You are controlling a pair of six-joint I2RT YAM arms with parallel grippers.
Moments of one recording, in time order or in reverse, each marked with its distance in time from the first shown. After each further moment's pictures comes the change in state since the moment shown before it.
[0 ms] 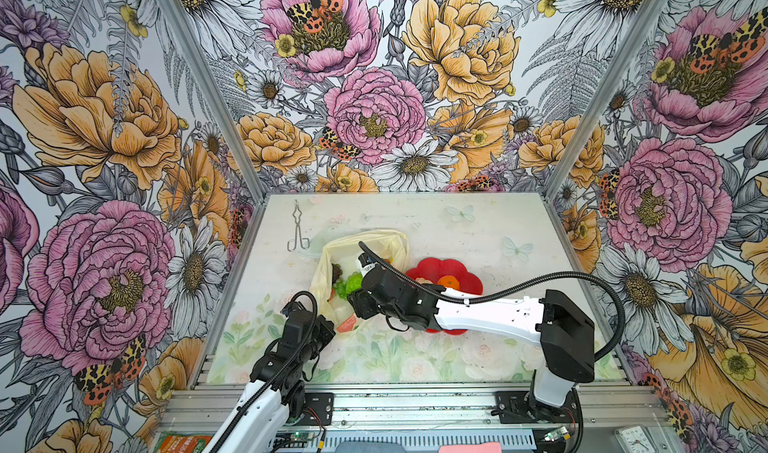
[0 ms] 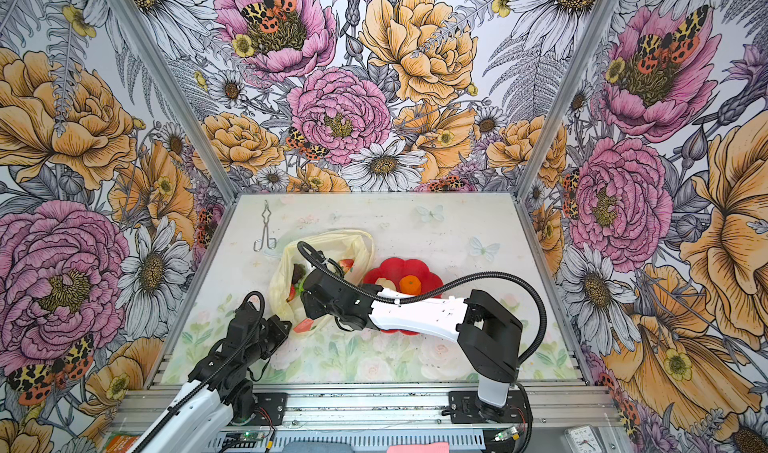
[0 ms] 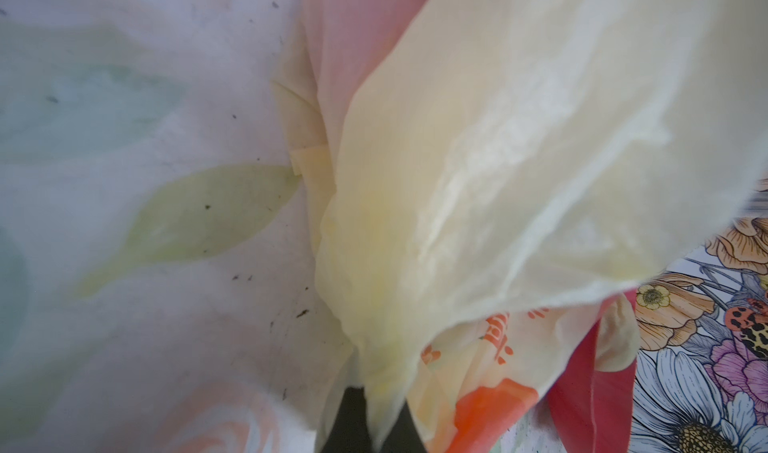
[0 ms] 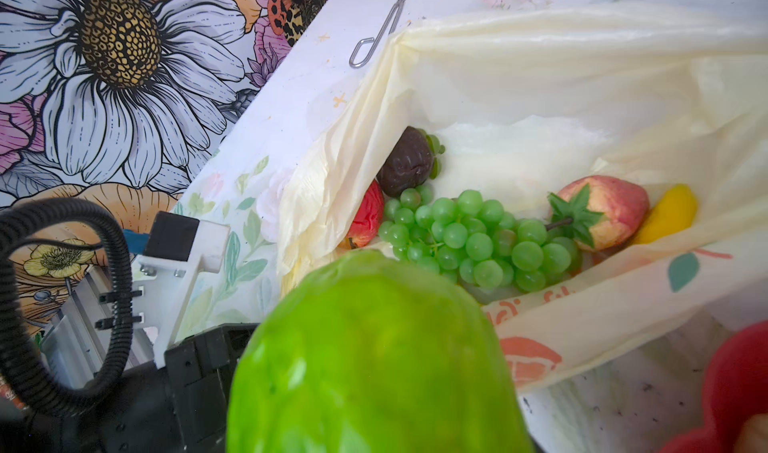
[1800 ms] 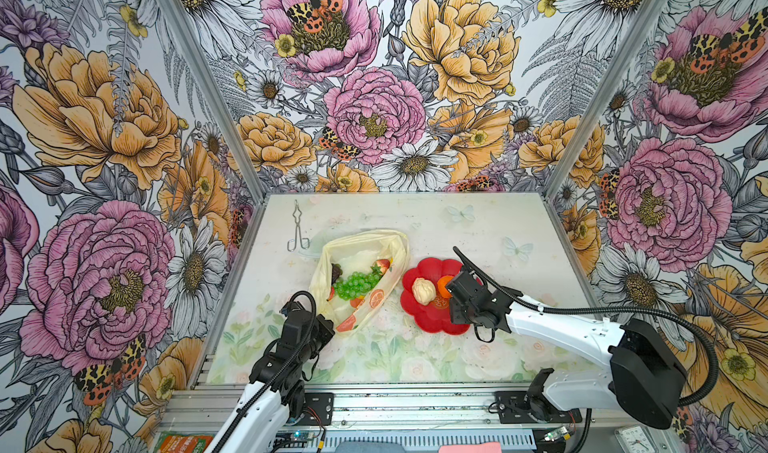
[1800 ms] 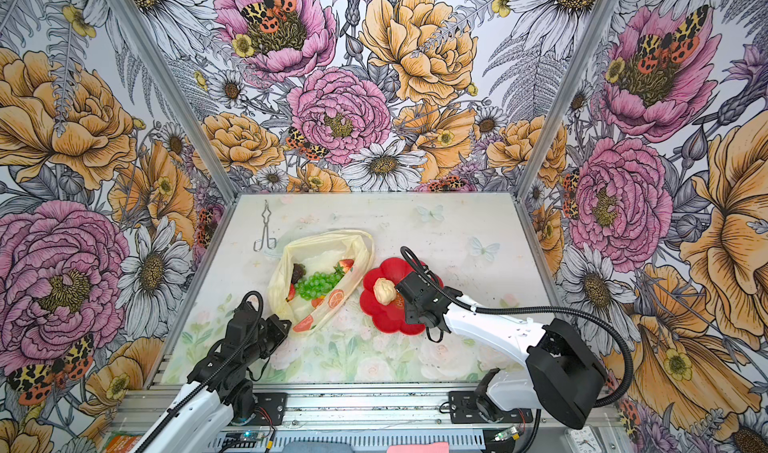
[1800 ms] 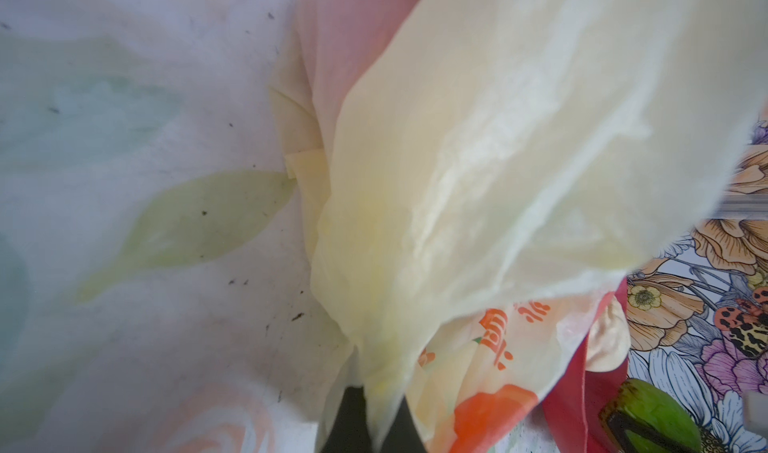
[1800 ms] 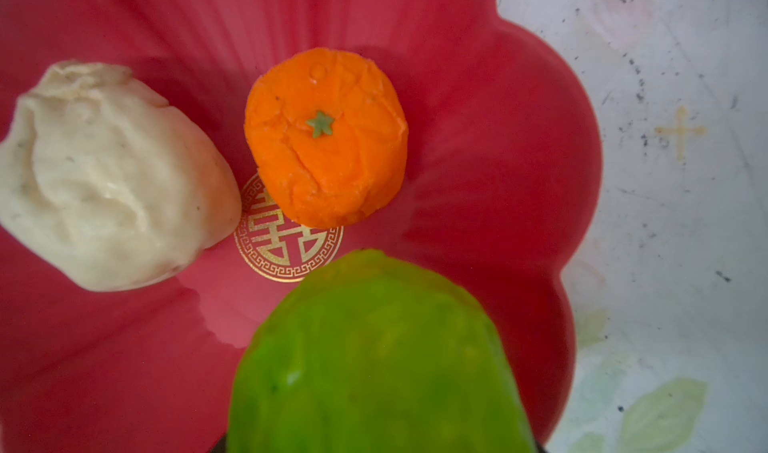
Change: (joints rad) left arm 0.011 -0.019 0.000 -0.002 0.008 0.003; right arm -0.376 -0.407 -0.543 -0.369 0.071 0.095
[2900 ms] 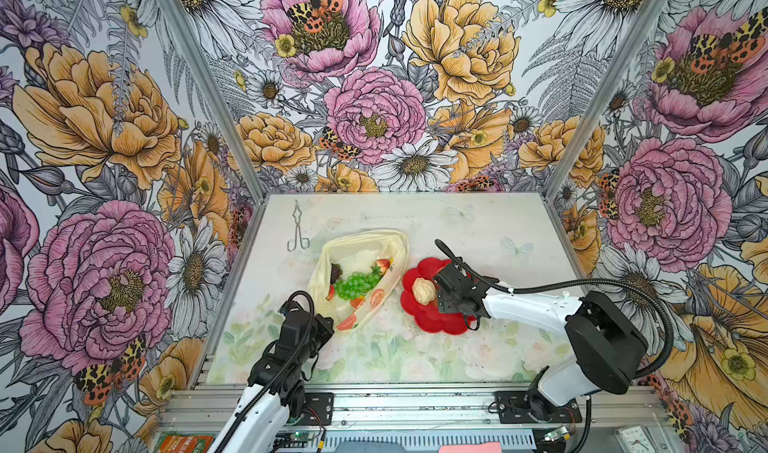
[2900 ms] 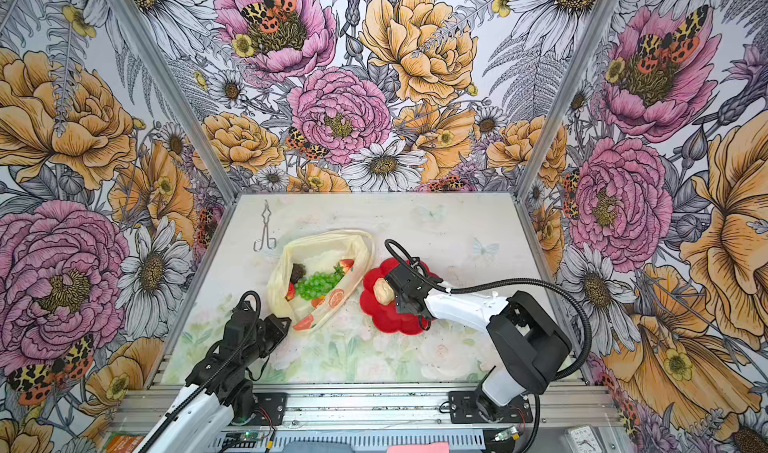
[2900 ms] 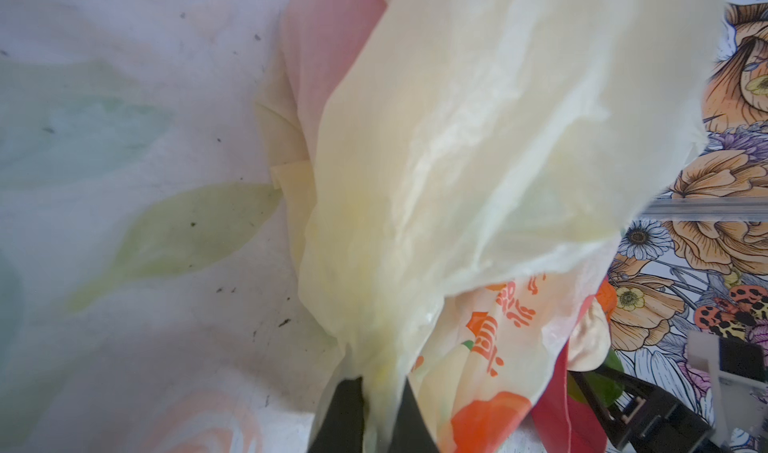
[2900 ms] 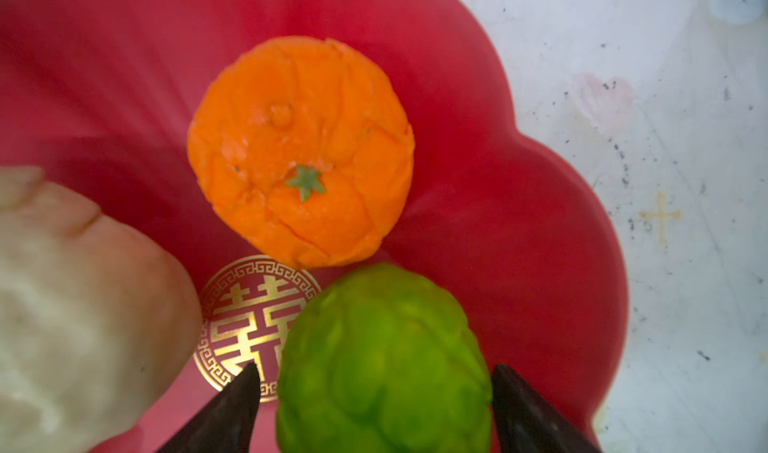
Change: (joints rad) left arm 0.006 -0.038 0.000 -0.001 0.000 0.000; right arm -0.031 0.197 0.092 0.083 0.119 -0.054
